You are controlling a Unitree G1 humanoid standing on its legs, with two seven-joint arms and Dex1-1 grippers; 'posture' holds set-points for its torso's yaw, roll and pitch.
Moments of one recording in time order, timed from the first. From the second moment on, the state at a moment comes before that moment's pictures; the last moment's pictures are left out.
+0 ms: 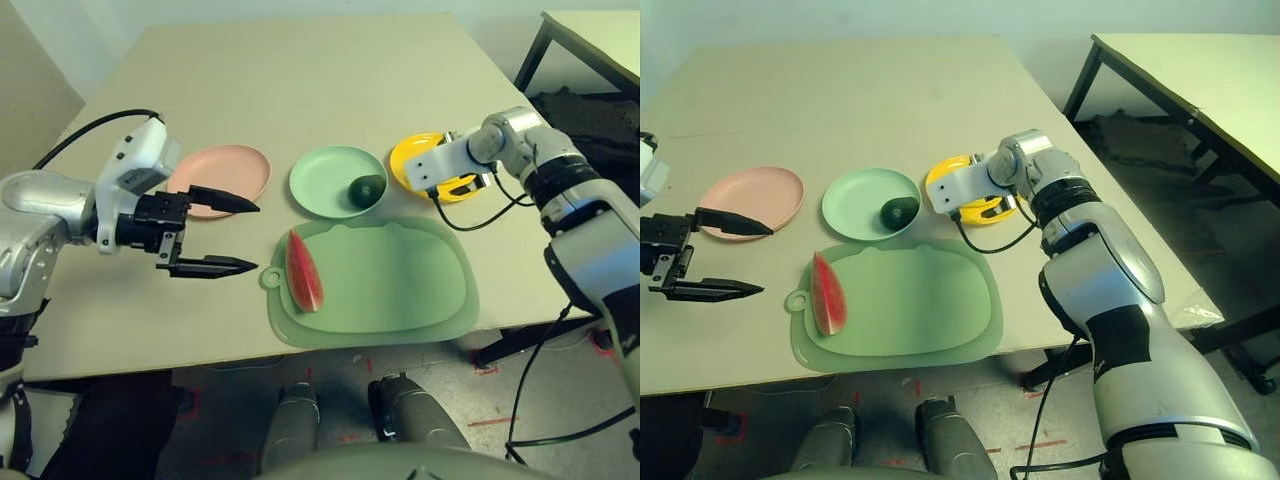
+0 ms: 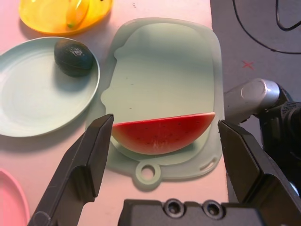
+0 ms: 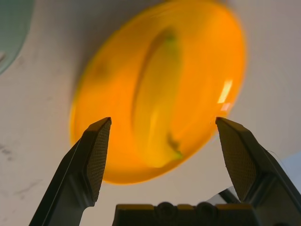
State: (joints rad) left arm -0.40 1.12 0.14 -0.15 -0.58 0.49 -1.45; right arm -1.33 -0.51 0.61 1.12 -0.65 -0.35 0.97
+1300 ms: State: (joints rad) left arm -0.88 0.96 -0.53 0.25 -0.30 -0.59 -1.60; right arm -0.55 -0.57 0.09 0.48 0.54 -0.07 1.61
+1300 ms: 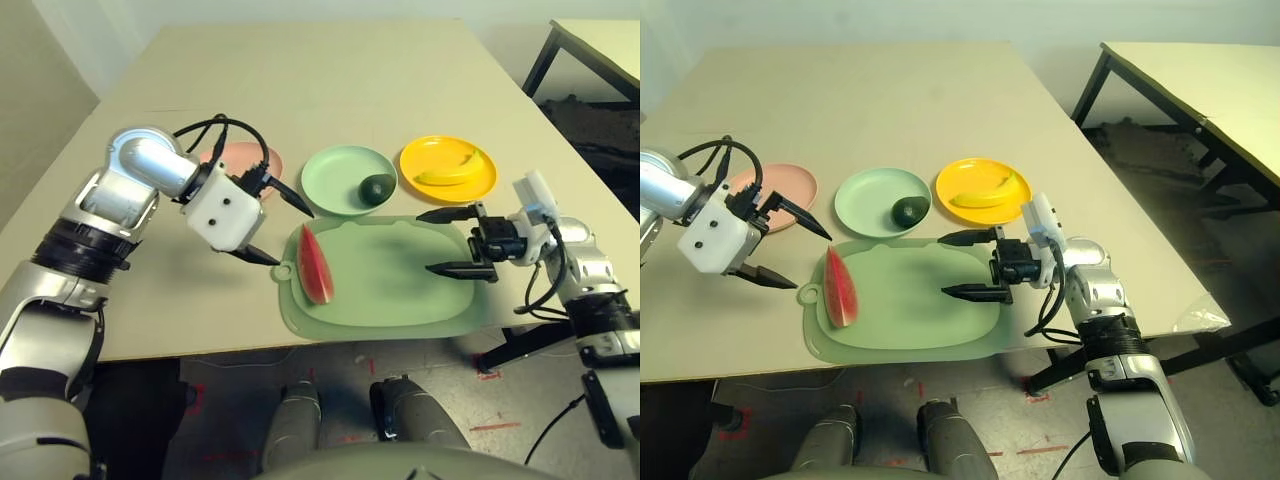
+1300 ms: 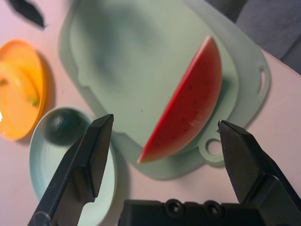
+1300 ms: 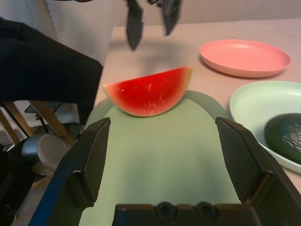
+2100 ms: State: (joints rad) left arm -0.85 0.78 -0.67 0.38 -0.11 -0.84 -1.59; right arm -0.57 -0.56 0.08 0.45 0.54 0.00 1.61
